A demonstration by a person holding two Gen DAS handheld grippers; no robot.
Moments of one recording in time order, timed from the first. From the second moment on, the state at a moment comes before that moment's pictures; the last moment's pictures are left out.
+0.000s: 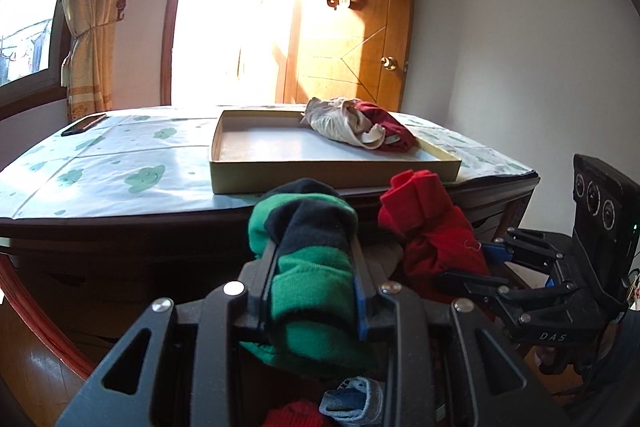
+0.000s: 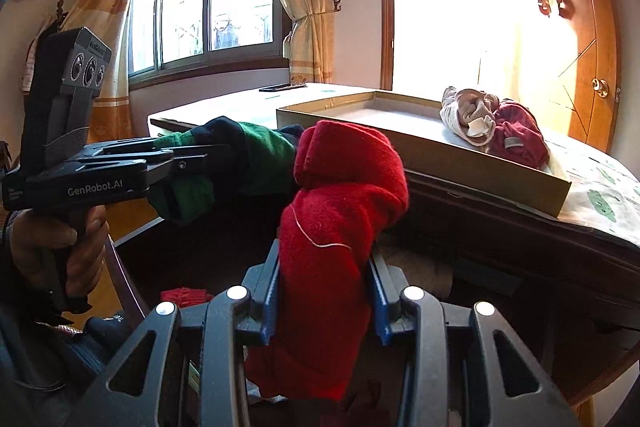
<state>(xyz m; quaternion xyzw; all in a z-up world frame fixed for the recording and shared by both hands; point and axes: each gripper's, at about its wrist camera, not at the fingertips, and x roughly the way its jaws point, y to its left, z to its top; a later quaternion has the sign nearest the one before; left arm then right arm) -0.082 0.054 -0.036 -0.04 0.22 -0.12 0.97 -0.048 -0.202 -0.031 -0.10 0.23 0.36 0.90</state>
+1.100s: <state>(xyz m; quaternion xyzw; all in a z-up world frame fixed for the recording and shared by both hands) -0.106 0.052 -0.018 -0.01 0.12 -0.11 0.99 -0.061 -0.212 -0.016 -0.08 0.13 0.37 0.92</state>
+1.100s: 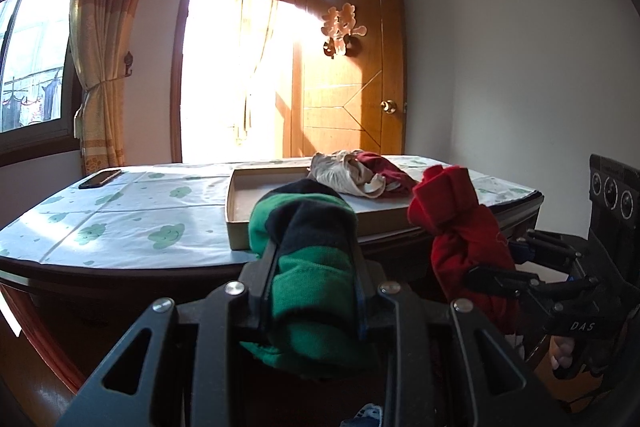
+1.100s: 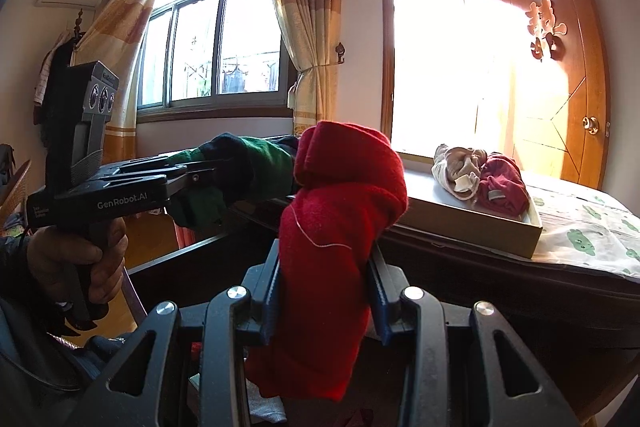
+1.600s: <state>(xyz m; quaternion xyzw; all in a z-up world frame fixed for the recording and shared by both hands) -0.108 0.052 0.002 0.01 0.07 -0.09 0.99 -0.056 -0.212 0.004 -0.09 0.10 0.36 0.92</state>
